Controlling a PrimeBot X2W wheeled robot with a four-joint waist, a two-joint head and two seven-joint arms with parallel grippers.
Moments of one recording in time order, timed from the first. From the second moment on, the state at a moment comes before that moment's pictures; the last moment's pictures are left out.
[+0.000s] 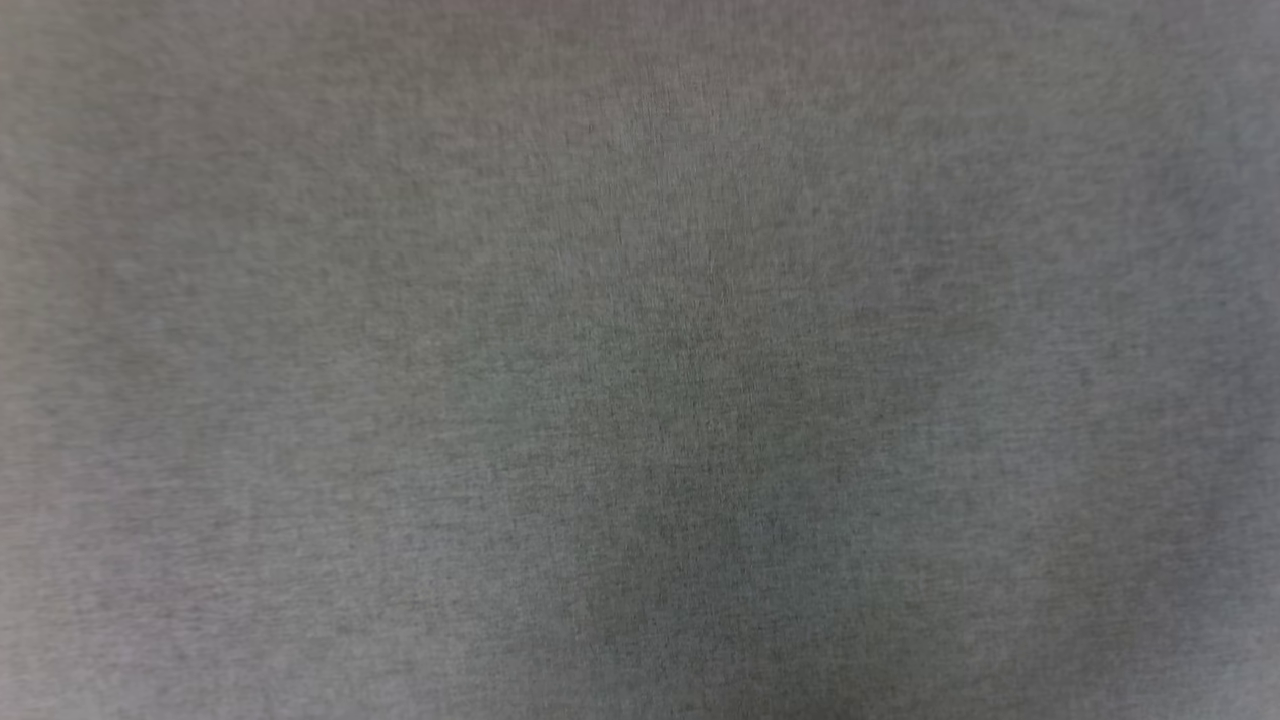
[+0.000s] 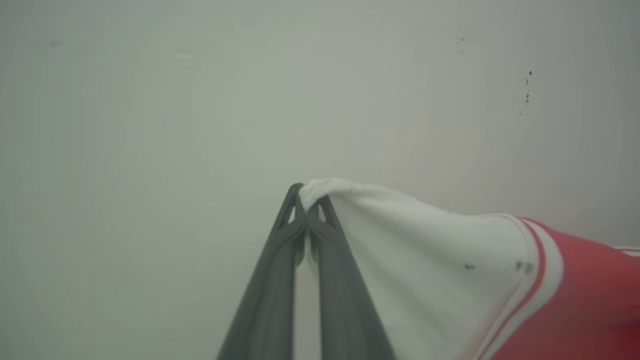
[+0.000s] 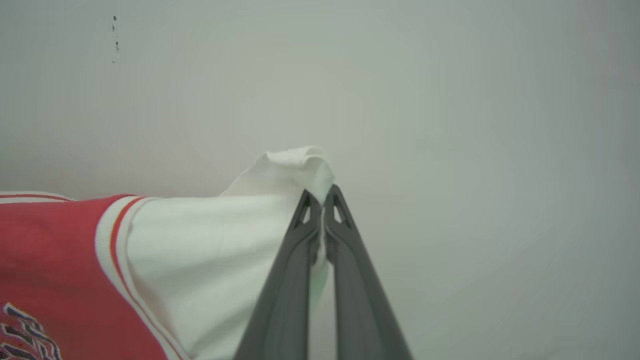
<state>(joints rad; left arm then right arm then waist) -1.63 0.53 -0.15 0.42 -0.45 0.03 0.20 -1.69 -0.34 0.03 0.54 0.25 0.13 0.31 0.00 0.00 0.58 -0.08</state>
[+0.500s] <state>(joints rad) -1.67 0.52 -0.14 0.39 -0.47 0.03 0.09 -1.83 -0.36 0.19 0.69 0.39 0.13 0.11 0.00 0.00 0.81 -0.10</state>
